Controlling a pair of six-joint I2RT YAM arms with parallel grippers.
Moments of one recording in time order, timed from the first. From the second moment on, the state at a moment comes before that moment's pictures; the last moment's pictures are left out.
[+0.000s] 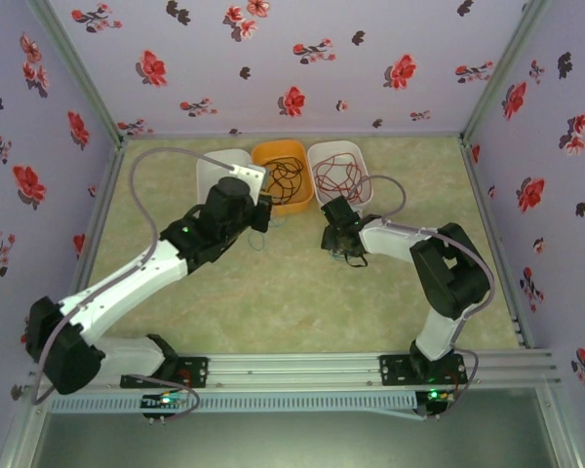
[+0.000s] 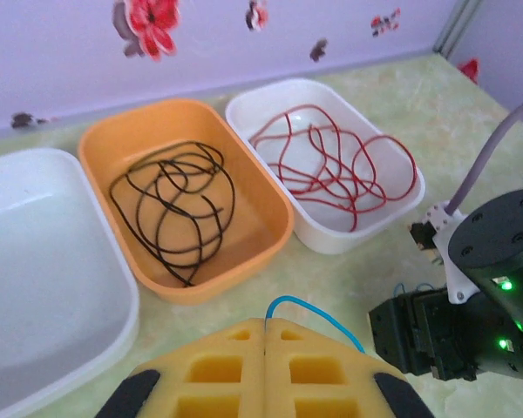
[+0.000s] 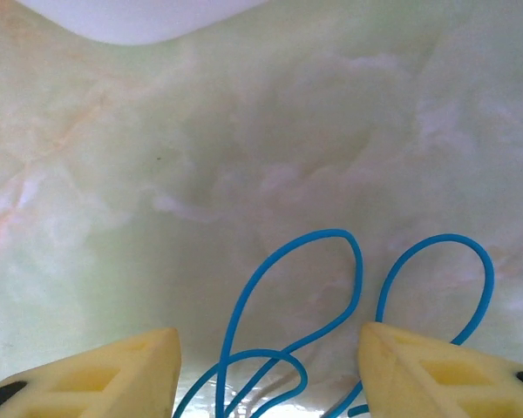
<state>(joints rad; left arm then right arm) -0.78 1.24 1.08 -0.30 -0.24 -0.24 0.59 1.75 0.97 -0.37 0.18 0.74</state>
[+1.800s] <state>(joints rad) -0.62 1.23 1.14 -0.37 0.07 -0.32 0.74 1.52 1.07 0.01 -0.08 0.47</state>
